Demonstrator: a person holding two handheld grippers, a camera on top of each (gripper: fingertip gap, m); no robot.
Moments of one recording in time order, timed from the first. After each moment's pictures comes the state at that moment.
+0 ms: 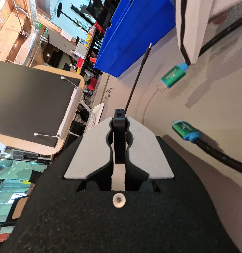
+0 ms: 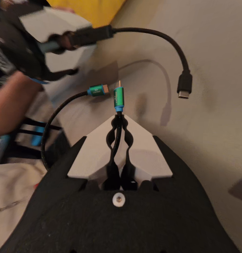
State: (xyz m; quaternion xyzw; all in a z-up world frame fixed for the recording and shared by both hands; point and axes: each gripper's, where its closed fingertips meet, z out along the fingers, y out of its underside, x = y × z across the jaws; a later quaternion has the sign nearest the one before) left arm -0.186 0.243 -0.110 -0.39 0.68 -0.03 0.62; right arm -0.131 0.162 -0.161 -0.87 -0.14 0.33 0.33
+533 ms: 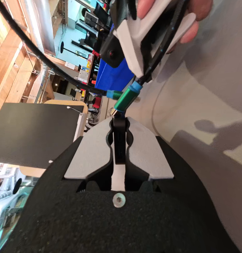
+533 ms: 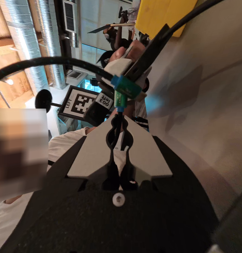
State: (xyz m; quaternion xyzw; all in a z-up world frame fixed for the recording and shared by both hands) left arm -0.167 0.202 -0.101 -0.29 0.72 -0.01 0.63; right arm -0.181 0.139 -0.097 -0.69 -0.04 0.71 0.13
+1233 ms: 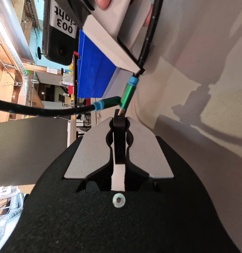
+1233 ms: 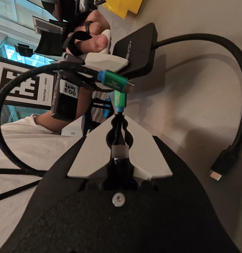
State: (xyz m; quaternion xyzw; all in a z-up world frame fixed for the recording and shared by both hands) left arm -0.162 0.190 -0.129 -0.25 0.78 0.02 0.57; right arm -0.164 0.128 -0.133 -0.82 -0.12 0.54 0.12
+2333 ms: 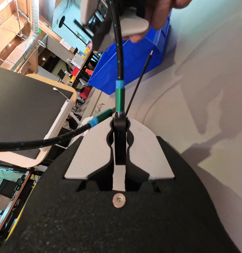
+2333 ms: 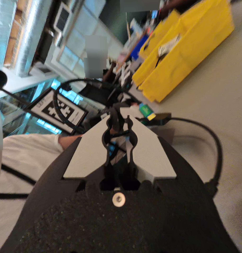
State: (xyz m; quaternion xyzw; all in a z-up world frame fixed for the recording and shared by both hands) left arm -0.159 0.207 -0.104 -0.40 0.66 -0.11 0.62; right arm -0.125 0.177 -0.028 -0.70 -0.12 0.61 0.36
